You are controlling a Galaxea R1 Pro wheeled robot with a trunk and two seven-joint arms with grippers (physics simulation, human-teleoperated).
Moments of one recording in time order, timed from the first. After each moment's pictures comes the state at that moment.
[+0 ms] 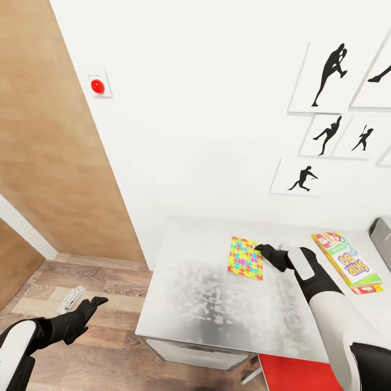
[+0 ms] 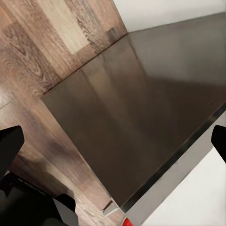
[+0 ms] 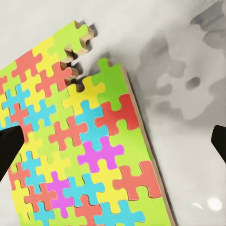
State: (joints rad) left arm -0.23 0.16 0.31 -1.44 1.32 0.86 0.61; right arm -0.88 -0.12 -0.13 -0.67 -0.77 0.64 -0.25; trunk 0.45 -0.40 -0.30
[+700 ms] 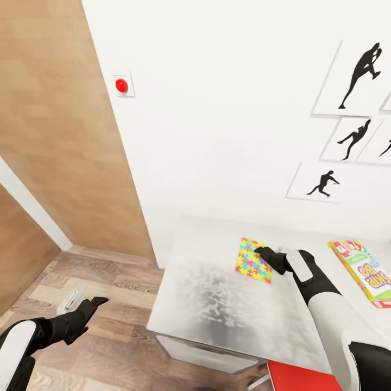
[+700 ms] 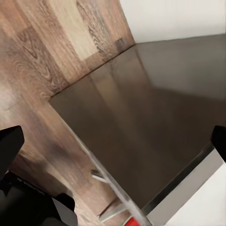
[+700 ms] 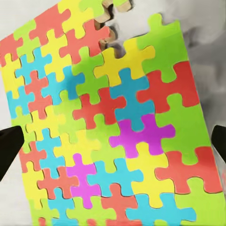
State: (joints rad) left arm -0.23 0.16 0.31 -1.44 1.32 0.86 0.61; right arm -0.88 -0.11 -0.13 -0.64 -0.77 0.61 -0.25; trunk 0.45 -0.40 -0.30
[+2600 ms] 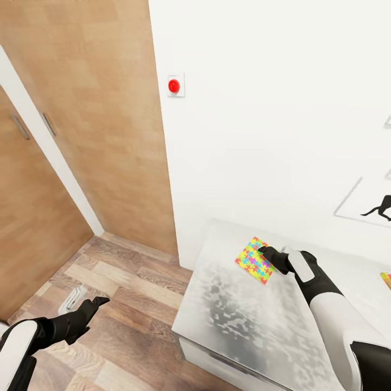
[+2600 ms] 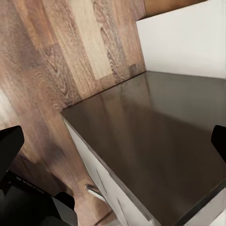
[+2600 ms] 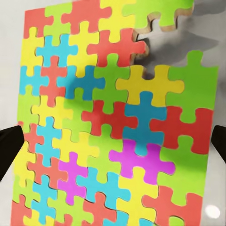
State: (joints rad) left arm -0.23 0.16 0.30 -1.44 1.32 0.87 0.61; right arm -0.88 -0.12 -0.13 -0.62 -0.77 0.55 -0.25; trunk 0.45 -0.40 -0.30
